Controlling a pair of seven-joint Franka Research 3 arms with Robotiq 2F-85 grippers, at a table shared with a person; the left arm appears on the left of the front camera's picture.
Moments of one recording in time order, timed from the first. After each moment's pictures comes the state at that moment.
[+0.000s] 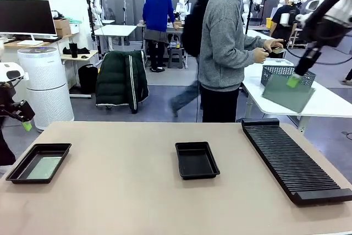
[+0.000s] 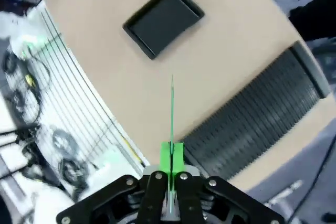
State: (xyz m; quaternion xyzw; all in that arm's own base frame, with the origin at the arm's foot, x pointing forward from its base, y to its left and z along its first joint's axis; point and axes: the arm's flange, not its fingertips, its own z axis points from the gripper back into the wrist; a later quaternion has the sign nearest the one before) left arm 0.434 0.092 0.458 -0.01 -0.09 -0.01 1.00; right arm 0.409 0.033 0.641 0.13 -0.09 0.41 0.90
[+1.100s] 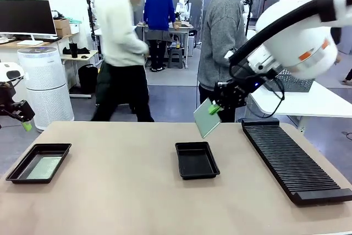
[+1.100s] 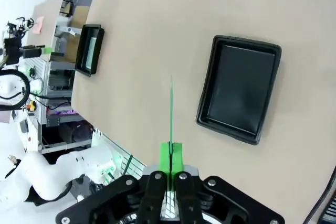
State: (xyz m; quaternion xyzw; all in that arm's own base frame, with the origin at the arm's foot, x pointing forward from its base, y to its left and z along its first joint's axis) left arm 0.434 0.092 0.458 -0.01 -0.09 -0.01 1.00; right arm 0.419 0.190 0.508 0.31 -0.10 0.09 0.94
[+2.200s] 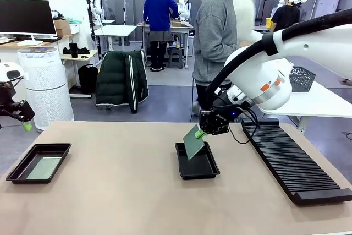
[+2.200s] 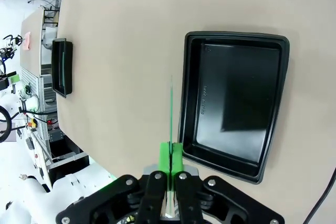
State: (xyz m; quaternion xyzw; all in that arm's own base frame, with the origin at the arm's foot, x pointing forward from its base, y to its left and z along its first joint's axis) left arm 0.434 0.092 0.458 -0.01 -0.09 -0.01 1.00; right arm 0.463 0.216 0.395 0.32 -0.05 0.04 0.95
